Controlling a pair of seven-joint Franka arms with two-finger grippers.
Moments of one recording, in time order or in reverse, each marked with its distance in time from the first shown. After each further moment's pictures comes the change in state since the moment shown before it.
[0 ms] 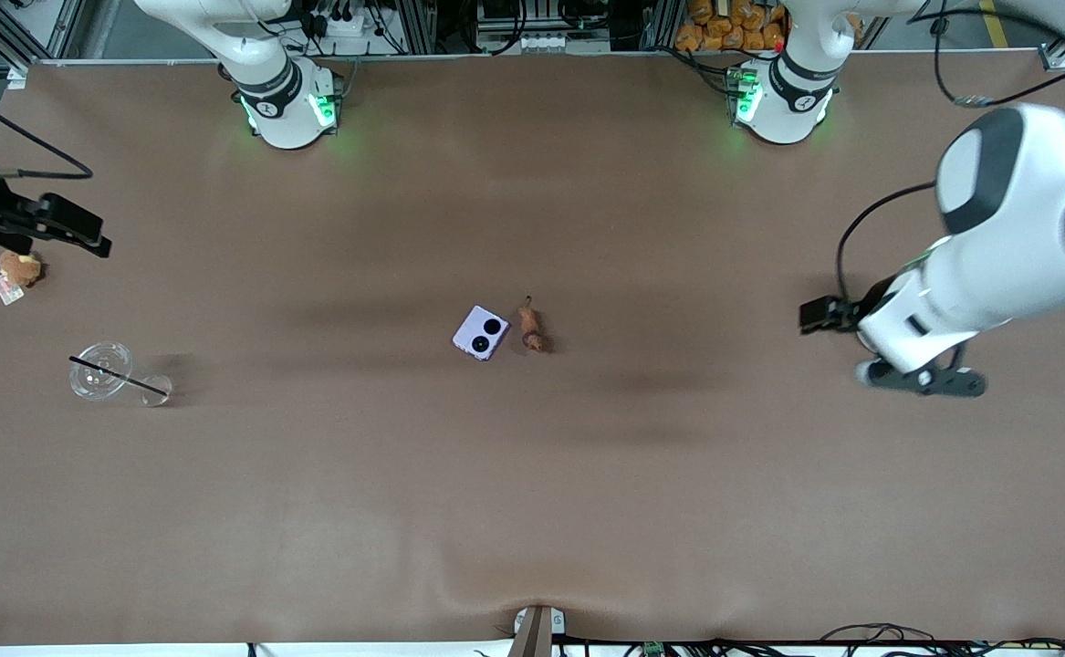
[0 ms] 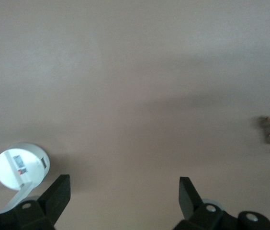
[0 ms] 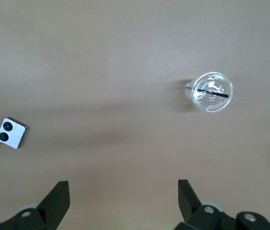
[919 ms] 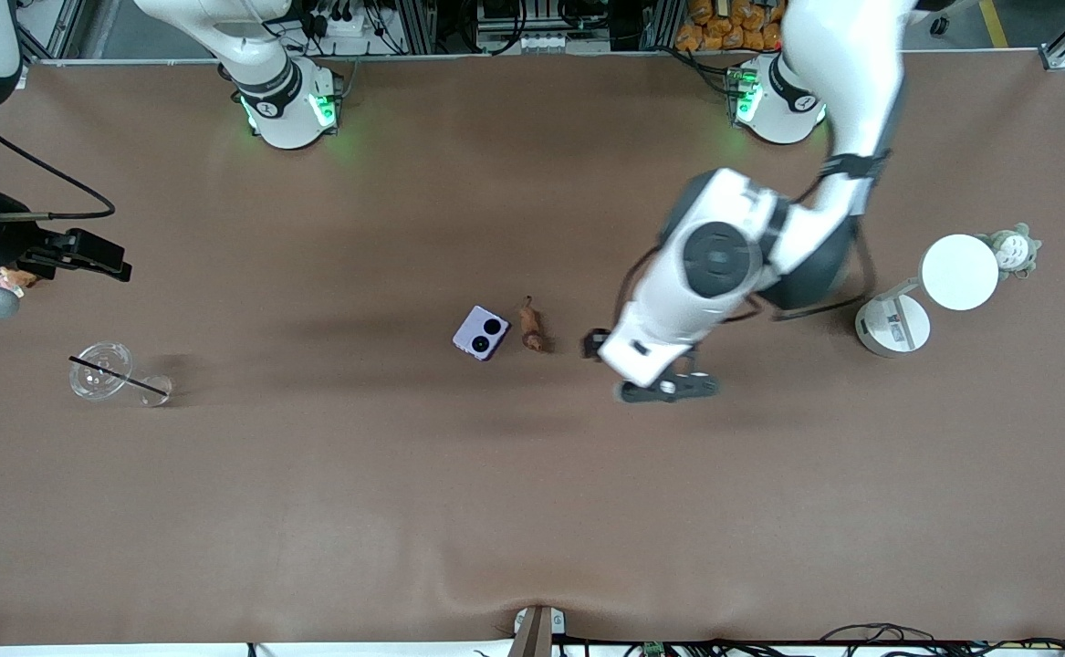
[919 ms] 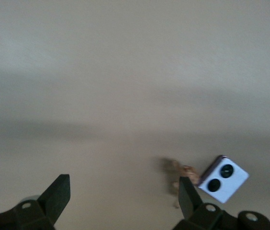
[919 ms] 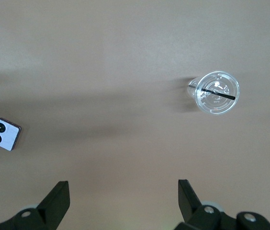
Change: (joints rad) left arm -0.394 0.249 -0.001 0.060 -0.006 0.325 -0.612; right arm -0.002 0.048 -0.005 0.000 -0.001 0.019 0.000
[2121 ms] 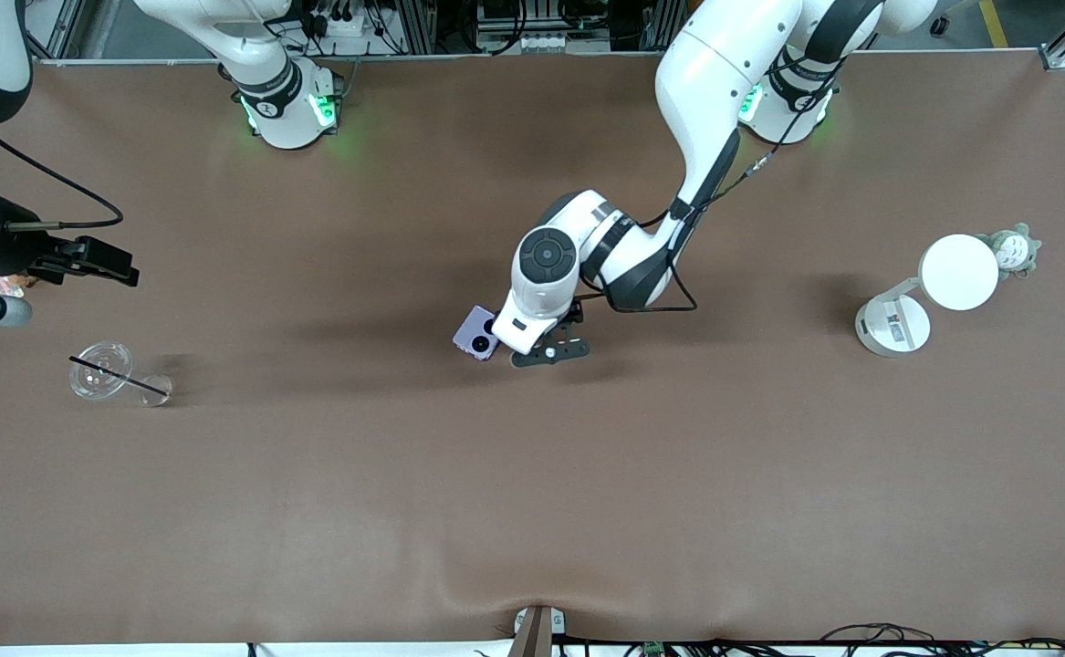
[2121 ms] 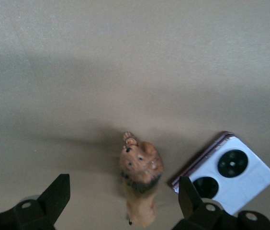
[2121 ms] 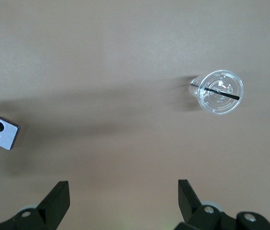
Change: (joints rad) left arm -0.208 0.224 0.022 -0.018 0.000 0.174 -0.229; right arm 0.002 0.016 0.003 0.000 0.000 0.001 0.002
